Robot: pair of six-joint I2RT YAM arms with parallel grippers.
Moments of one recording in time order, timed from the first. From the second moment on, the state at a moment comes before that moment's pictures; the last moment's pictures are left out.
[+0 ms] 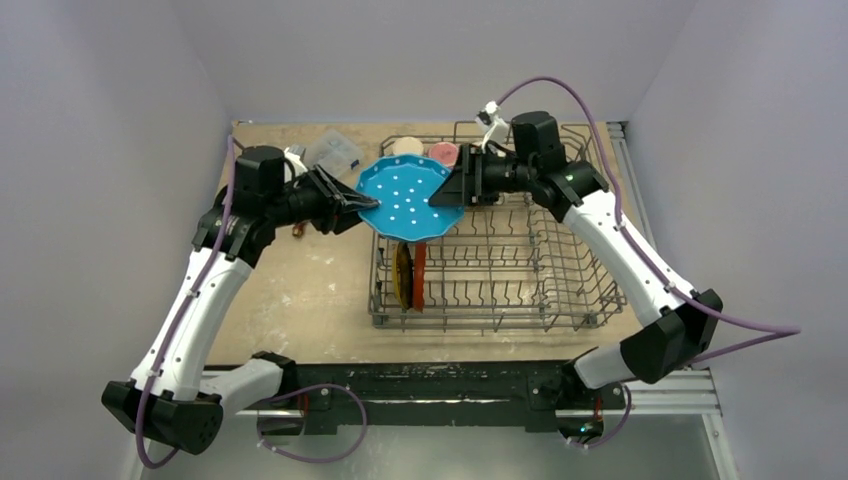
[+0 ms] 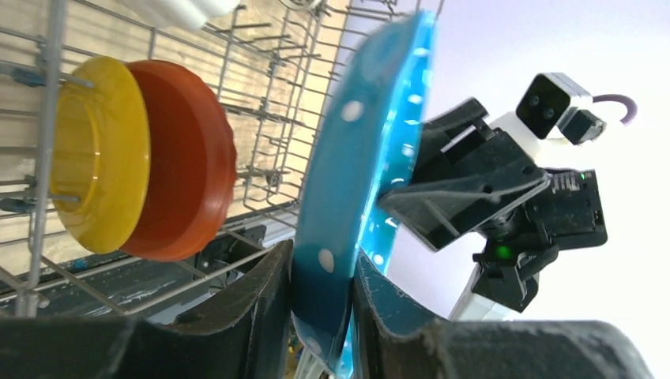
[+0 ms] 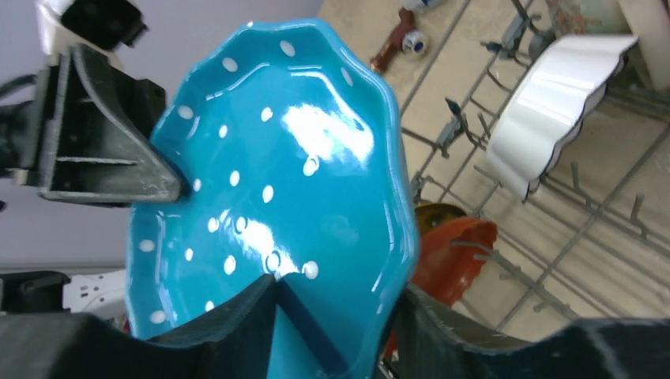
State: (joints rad) left arm -0.28 1.10 1.28 -0.71 0.55 -1.28; right arm 0.50 1.45 1.53 -0.66 -0.62 0.47
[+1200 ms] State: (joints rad) left arm -0.30 1.06 1.23 -0.59 0.59 -1.39; right arm 0.52 1.45 1.50 -0.45 -0.70 0.73
